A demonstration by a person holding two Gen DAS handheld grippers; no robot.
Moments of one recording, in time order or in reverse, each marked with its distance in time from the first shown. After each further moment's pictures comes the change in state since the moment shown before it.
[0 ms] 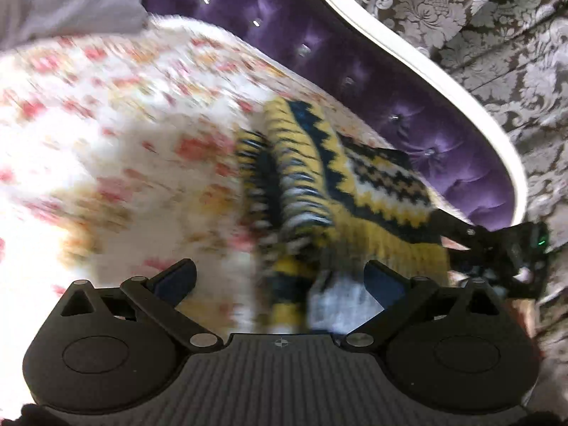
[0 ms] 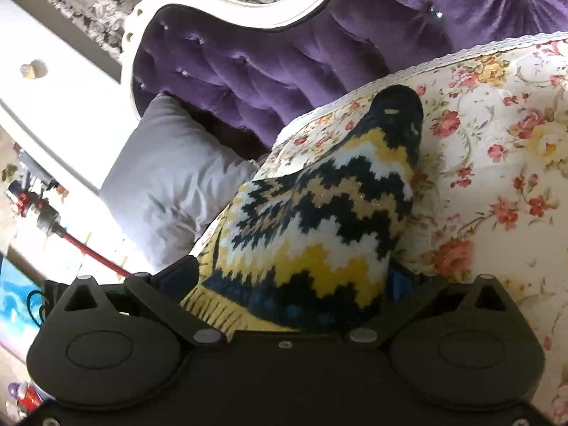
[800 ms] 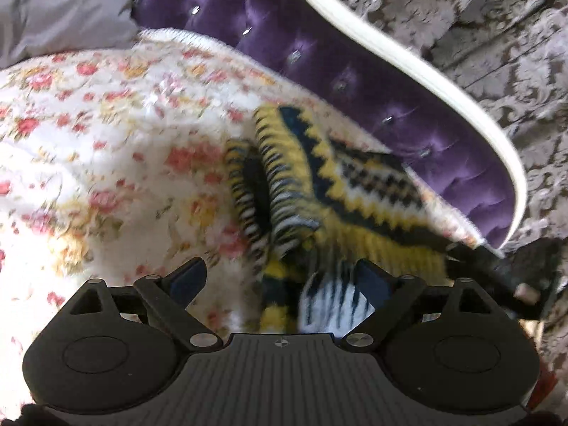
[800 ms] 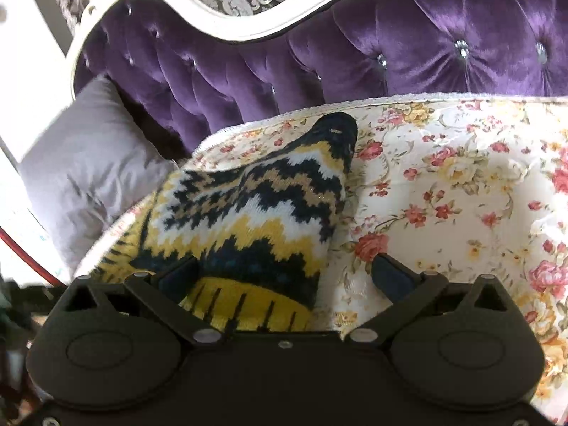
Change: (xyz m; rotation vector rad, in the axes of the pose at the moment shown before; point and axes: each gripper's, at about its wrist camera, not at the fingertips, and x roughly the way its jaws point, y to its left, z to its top) left arm 0.010 -0.011 0.001 0.005 -0.010 -0.011; right arm -0.023 0.024 -0.023 -0.074 -0.120 -0.339
